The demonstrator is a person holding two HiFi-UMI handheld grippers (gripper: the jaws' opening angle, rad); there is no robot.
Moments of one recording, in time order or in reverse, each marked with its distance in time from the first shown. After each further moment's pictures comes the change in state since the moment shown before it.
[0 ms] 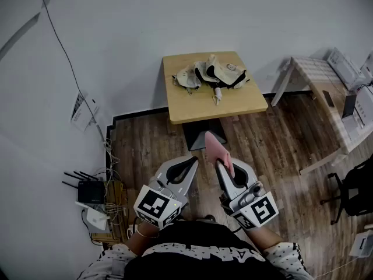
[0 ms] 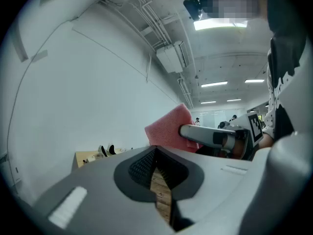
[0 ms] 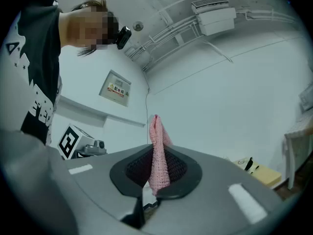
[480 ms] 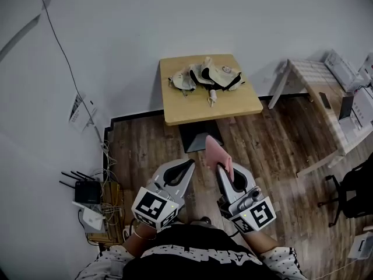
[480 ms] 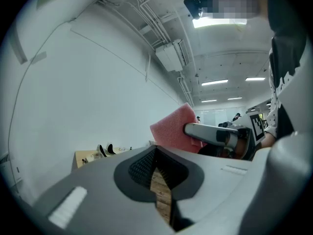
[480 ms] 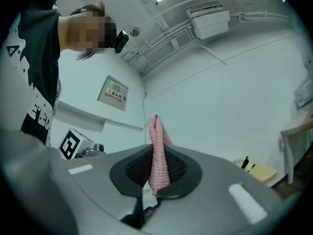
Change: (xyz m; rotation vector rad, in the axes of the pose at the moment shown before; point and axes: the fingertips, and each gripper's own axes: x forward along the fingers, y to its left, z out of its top) left arm 0.006 -0.020 -0.004 0.006 0.012 0.011; right arm -0.030 -0.011 0.007 0.034 -0.041 -0.024
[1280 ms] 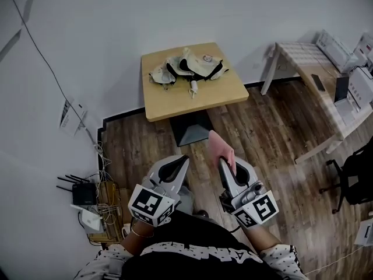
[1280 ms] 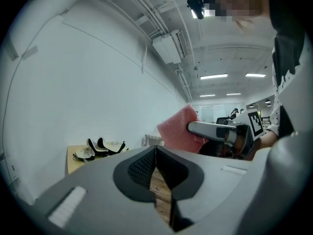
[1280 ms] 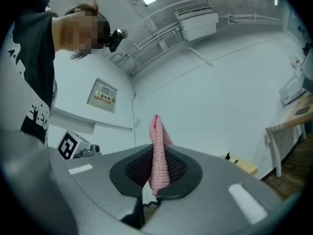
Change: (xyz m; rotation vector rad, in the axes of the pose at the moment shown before) left arm 0.055 -0.046 -0.023 0.008 0.075 -0.018; right arm -0.063 -0.075 0.002 0.054 0.005 -0.091
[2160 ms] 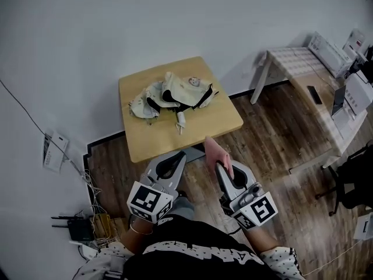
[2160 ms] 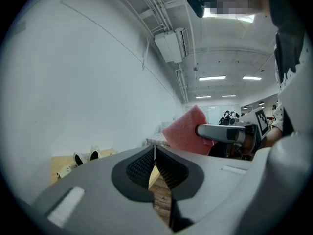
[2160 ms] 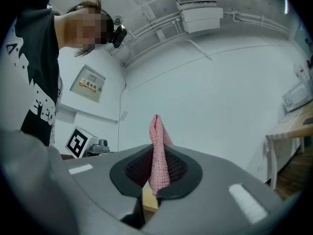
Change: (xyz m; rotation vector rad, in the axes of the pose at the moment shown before) left arm 0.174 0.126 0.027 0.009 -0.015 -0.086; right arm 0.131 -0.136 -0.003 -0.067 0.058 -0.062
